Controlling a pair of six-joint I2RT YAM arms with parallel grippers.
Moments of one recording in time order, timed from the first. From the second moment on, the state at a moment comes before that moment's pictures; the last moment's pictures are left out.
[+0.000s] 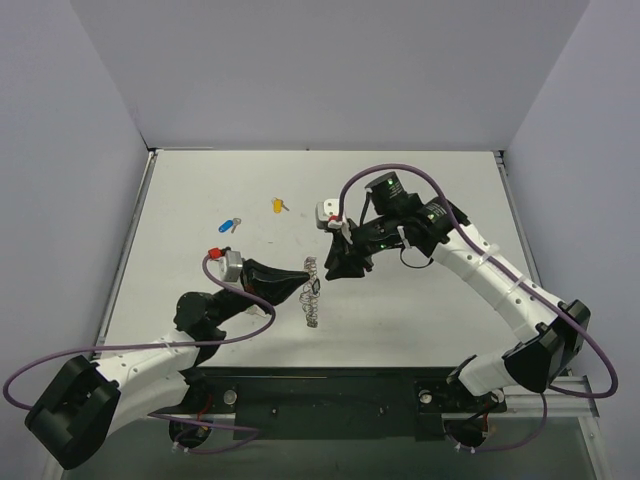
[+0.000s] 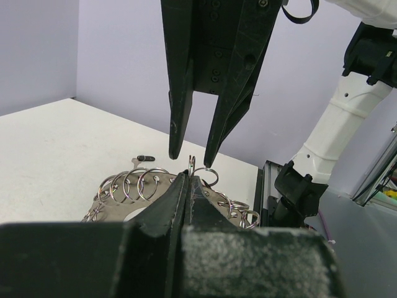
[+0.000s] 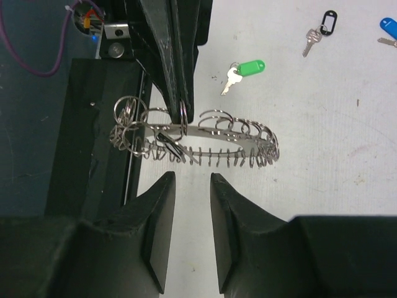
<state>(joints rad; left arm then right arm) -0.66 0.97 0.20 1.25 0.48 -0.54 0.68 1.42 1.43 -0.87 -0.82 -0.65</state>
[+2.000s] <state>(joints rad) -0.66 0.81 0.37 0.79 0.55 -0.44 0.75 1.47 1.48 -0.94 -0.75 -0.55</state>
